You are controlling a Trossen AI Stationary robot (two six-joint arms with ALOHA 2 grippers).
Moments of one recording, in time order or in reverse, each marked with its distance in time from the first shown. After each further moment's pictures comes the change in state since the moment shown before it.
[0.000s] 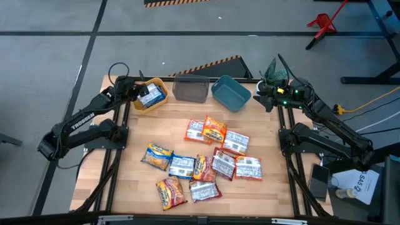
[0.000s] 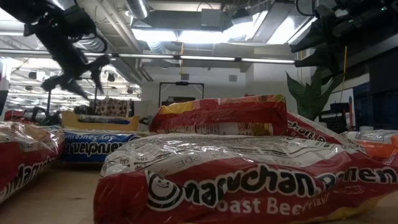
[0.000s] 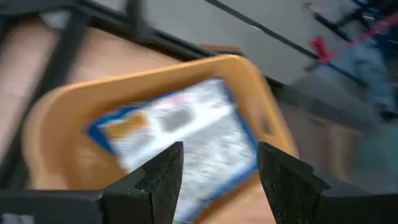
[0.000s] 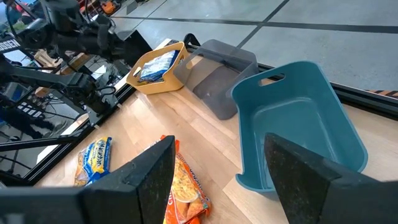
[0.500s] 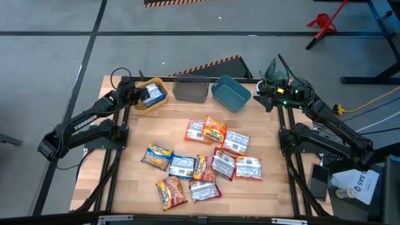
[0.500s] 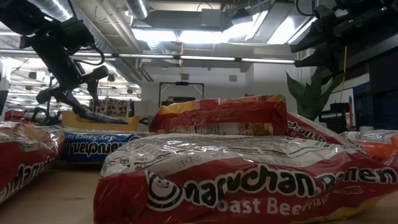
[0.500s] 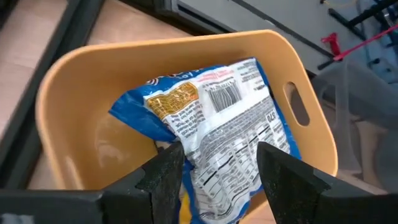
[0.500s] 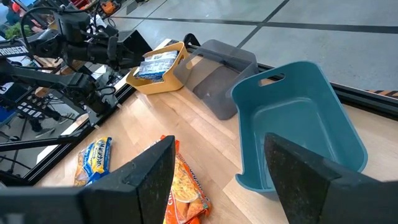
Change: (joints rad) left arm 0.004 0.000 -0.121 0.072 -0.021 -0.032; right arm 0.000 0.000 0.000 0.000 0.001 0.000
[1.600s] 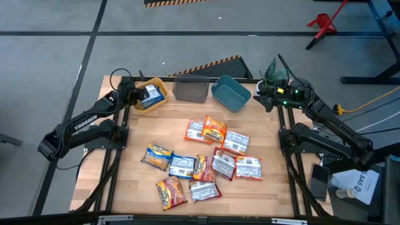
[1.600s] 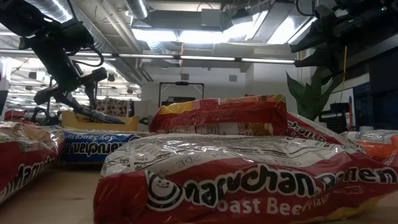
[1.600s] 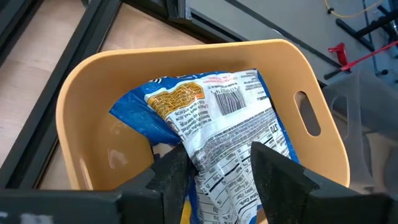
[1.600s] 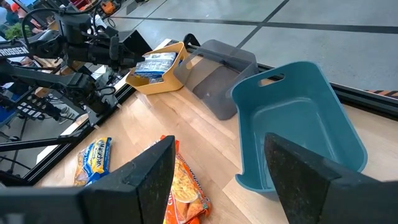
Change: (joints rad) left arm 0.000 0.000 -0.017 0.015 -0.041 -0.021; right arm 0.000 0.000 0.000 0.000 0.001 0.000
